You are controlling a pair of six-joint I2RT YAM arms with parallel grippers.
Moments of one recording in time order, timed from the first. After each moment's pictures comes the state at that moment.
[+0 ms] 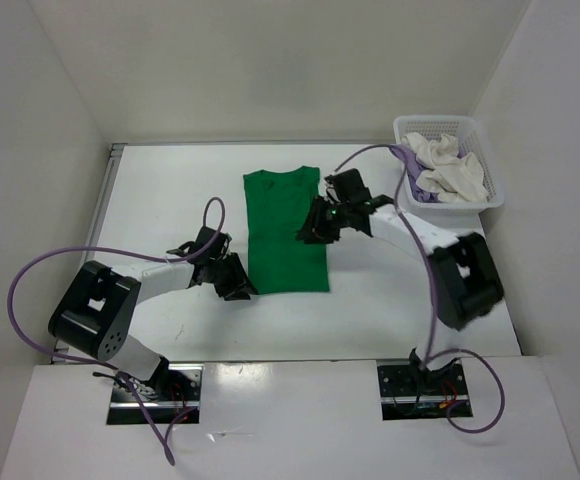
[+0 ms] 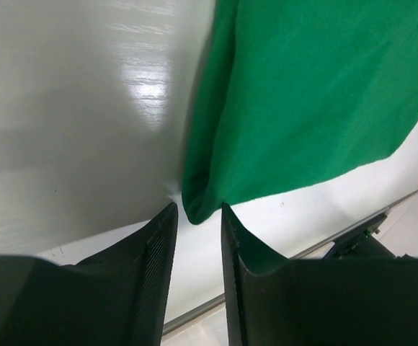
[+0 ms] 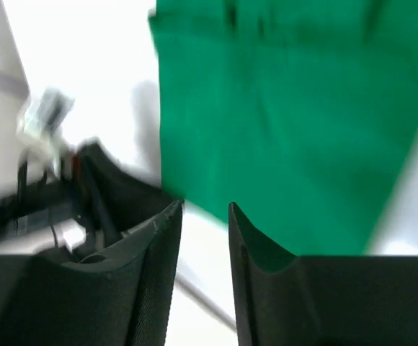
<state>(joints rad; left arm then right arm) -0.40 1.52 0.66 -0.21 0.37 -0.87 0.45 1.77 1.23 -0.34 -0.42 0.70</state>
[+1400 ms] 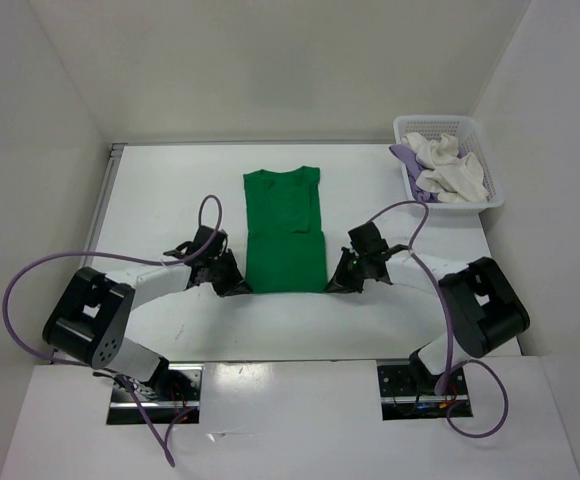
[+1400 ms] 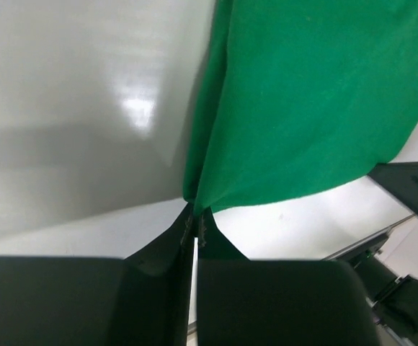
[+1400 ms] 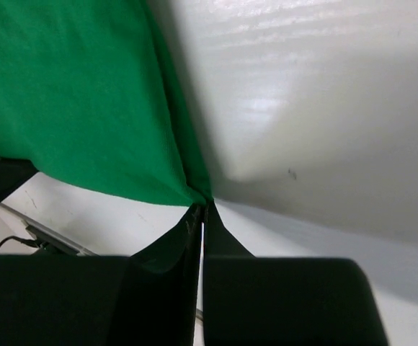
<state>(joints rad) -0.40 1.49 0.66 -0.20 0.30 -0.89 0.45 1.53 0.67 -0.20 -0.30 0.85</state>
